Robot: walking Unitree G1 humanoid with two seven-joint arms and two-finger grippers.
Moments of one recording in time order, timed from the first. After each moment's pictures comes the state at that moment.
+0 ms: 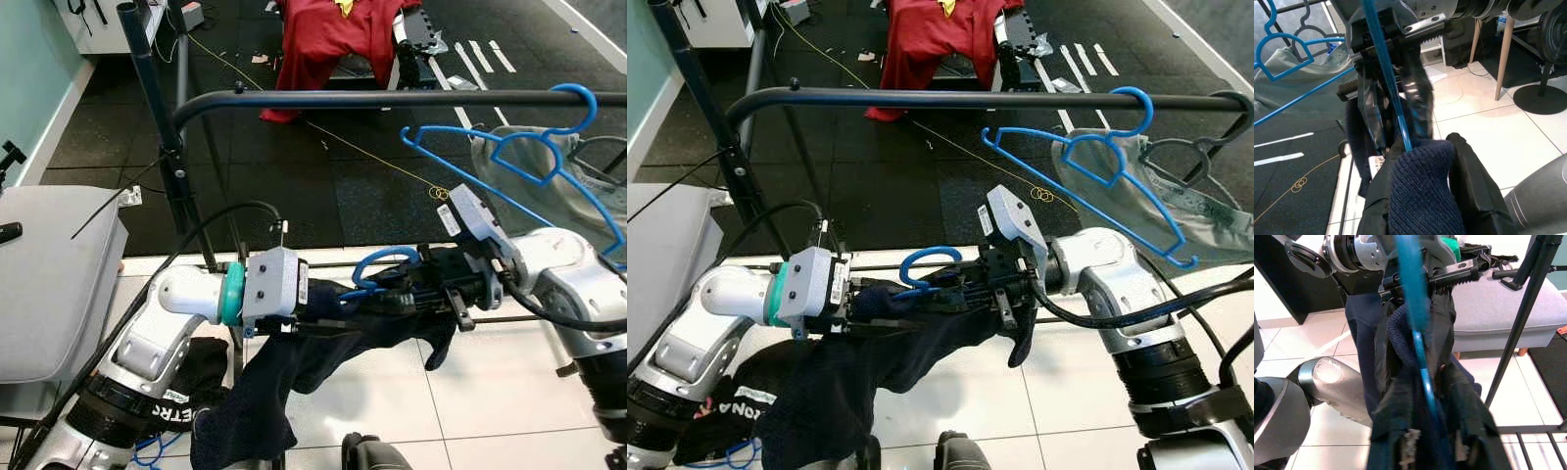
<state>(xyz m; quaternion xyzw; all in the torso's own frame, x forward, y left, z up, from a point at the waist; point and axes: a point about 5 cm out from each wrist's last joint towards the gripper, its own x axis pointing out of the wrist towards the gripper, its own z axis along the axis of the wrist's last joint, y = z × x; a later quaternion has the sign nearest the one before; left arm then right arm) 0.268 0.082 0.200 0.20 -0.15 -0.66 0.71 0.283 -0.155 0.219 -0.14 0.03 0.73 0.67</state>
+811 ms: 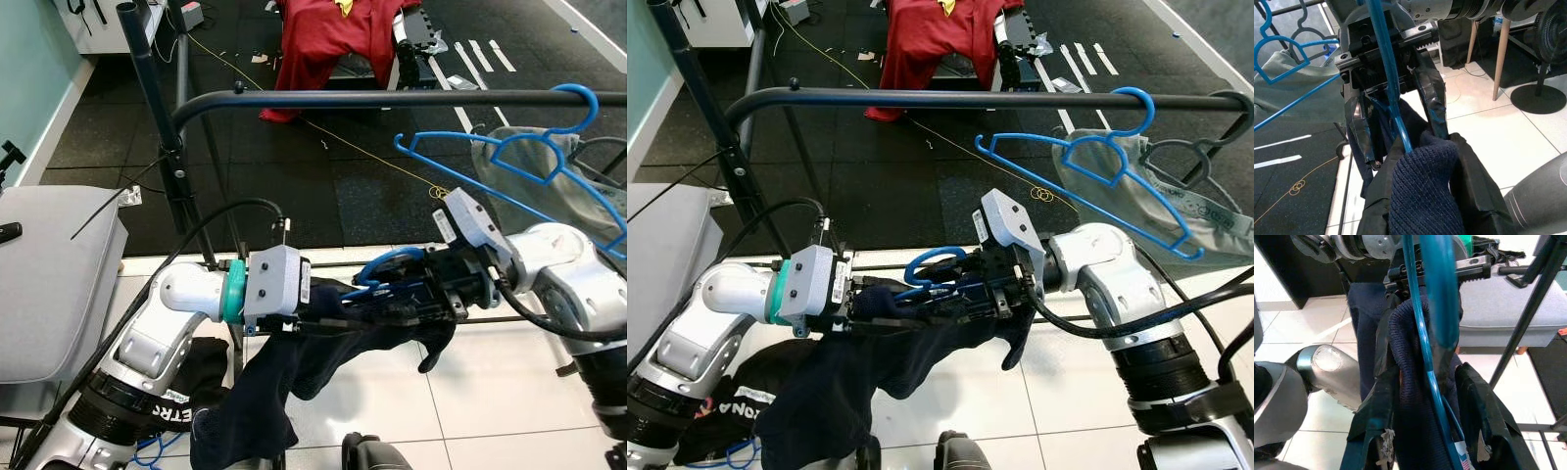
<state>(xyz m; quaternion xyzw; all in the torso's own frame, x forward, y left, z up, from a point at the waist) 0.266 0.080 0.199 0.20 -0.15 -0.67 0.70 0.283 -0.153 0.221 -0.18 0.03 0.74 0.65</state>
